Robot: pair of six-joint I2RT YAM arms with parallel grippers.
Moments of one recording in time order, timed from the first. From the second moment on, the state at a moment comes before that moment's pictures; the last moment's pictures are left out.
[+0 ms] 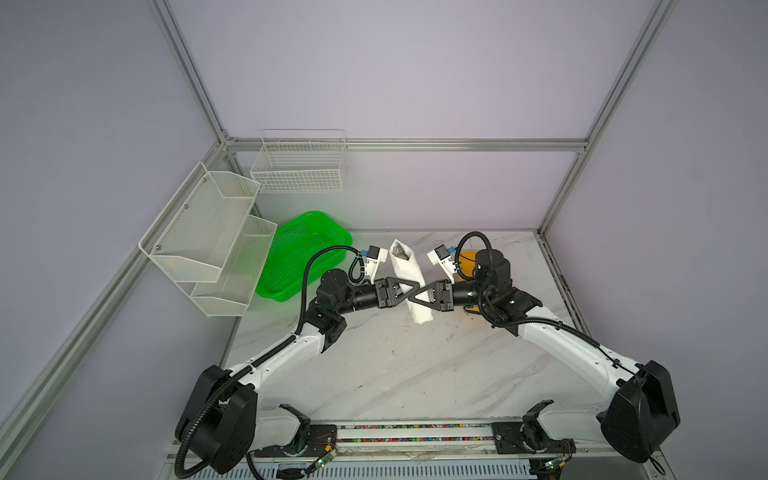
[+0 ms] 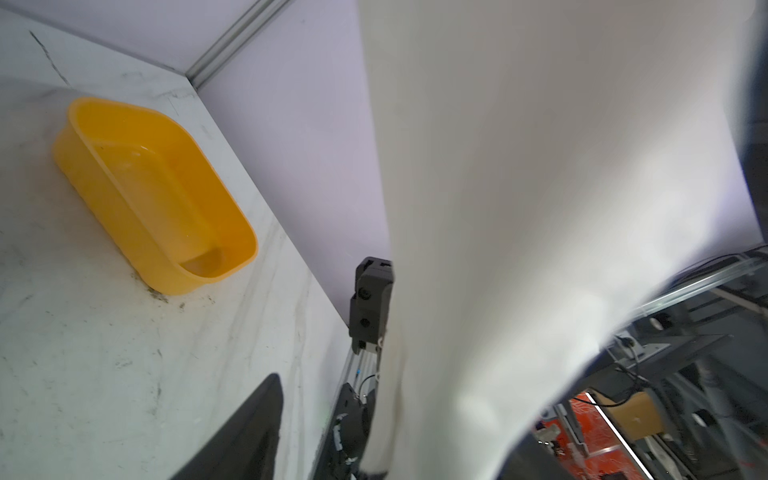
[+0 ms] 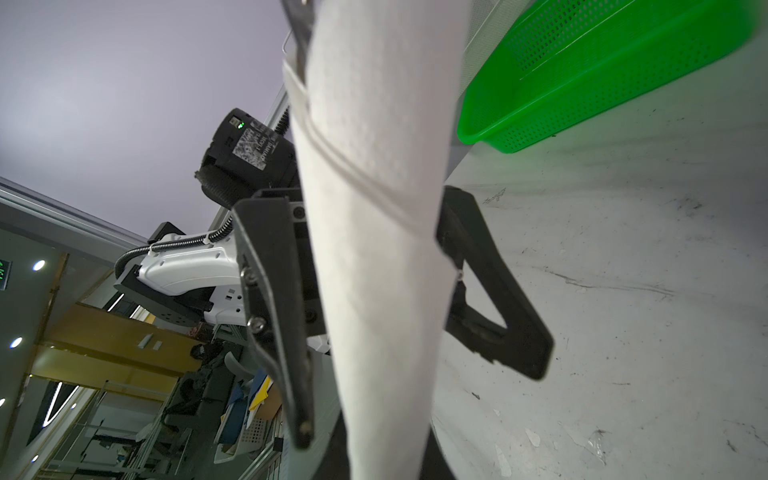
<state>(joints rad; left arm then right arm) -0.49 1.29 0.79 0.54 0.80 -1.01 0.57 1.31 1.01 0.03 -0.96 0.66</state>
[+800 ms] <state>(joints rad) -0.26 1.24 1.11 -0.48 0.25 -0.42 0.49 1.27 0.97 -0.02 -0.73 0.68</state>
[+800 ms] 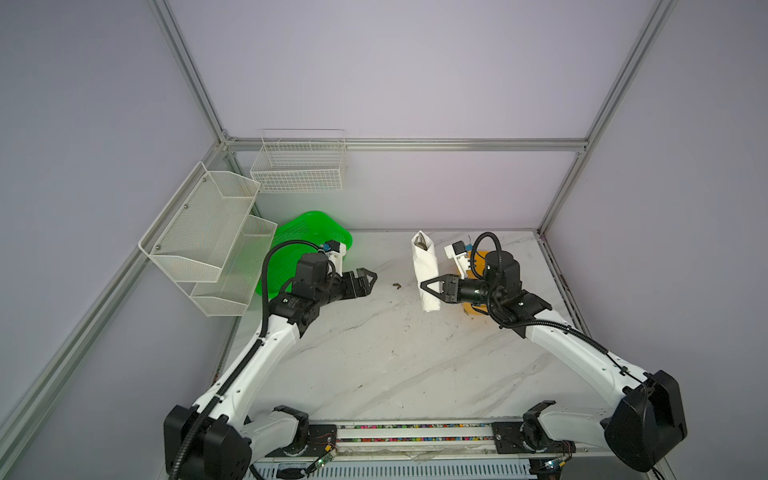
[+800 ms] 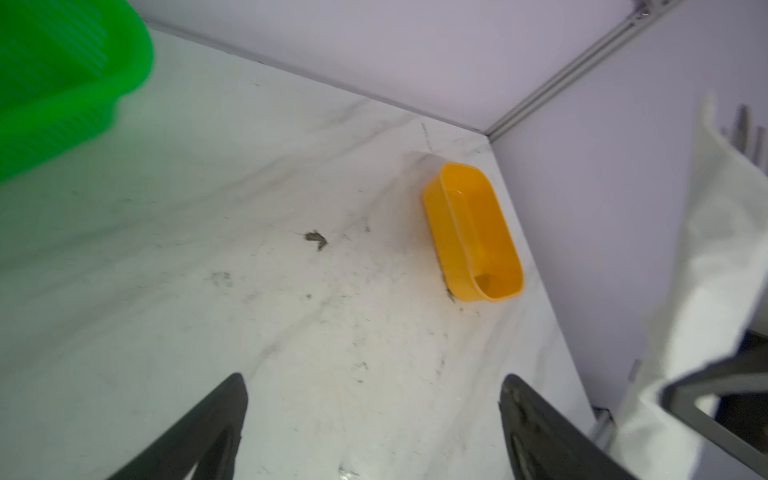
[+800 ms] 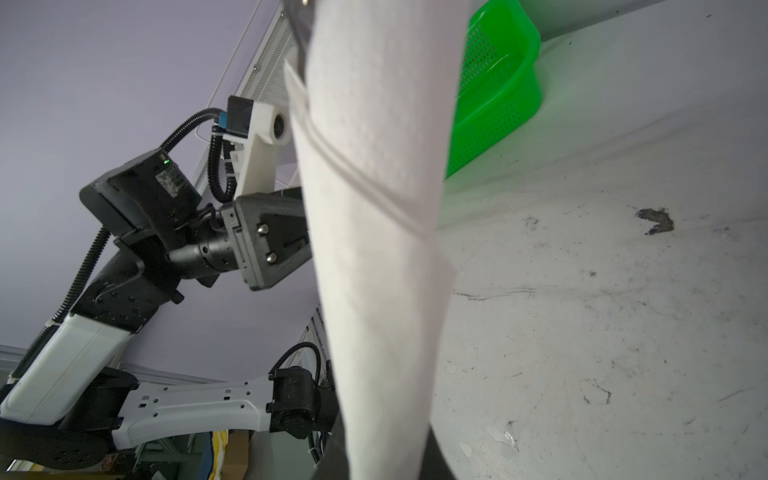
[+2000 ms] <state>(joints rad) 0.04 2.12 1.79 -0.91 0.27 0.04 0.47 1.26 0.95 -0.06 -0.72 0.69</state>
